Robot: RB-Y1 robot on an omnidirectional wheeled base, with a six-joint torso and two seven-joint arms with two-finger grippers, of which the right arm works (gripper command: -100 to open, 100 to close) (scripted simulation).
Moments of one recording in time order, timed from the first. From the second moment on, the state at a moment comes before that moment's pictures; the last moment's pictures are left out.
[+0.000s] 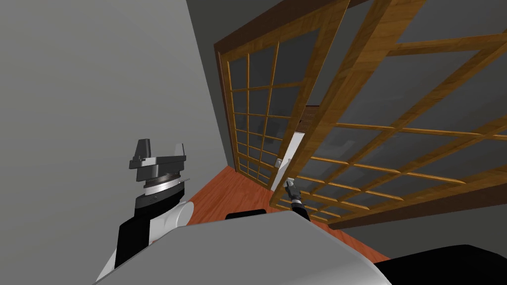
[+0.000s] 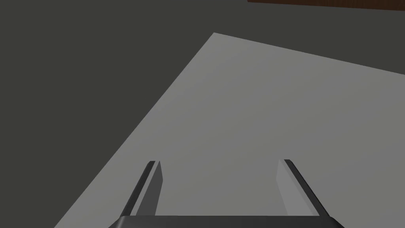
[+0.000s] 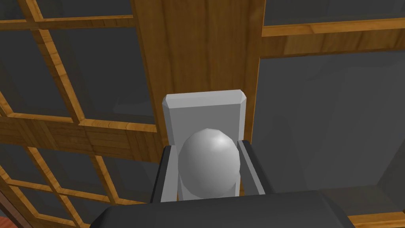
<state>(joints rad) 0.21 -0.32 0.07 -0.85 -0.47 -0.88 -1.58</state>
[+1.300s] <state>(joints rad) 0.26 -0.37 0.18 -0.89 -0.40 -0.93 -1.66</state>
